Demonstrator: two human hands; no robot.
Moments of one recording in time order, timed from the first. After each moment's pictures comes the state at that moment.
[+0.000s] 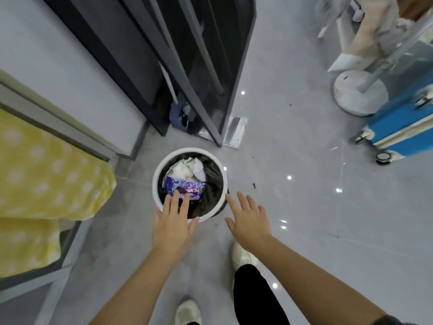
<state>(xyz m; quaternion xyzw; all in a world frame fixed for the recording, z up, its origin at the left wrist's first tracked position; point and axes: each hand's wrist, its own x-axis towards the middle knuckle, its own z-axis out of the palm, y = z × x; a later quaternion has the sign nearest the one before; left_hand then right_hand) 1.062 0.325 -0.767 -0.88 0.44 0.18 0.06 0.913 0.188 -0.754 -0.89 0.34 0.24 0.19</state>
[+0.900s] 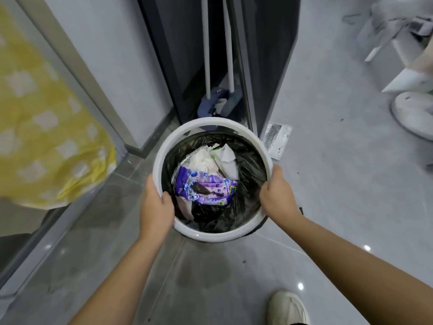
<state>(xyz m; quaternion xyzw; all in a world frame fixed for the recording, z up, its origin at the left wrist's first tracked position) 1.176 0.362 -0.981 -0.88 0.13 0.12 -0.45 1.024 0.168 -0.963 -0.79 0.47 -0.10 0.38</state>
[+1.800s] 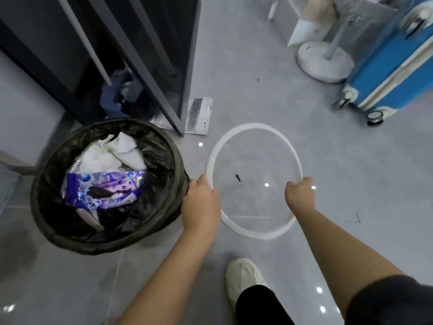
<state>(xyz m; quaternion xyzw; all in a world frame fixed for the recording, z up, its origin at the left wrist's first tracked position) 0.994 0.206 -0.998 -0.88 0.38 0.21 -0.21 0.808 0.081 -1.044 -0.51 0.78 -0.16 0.33</state>
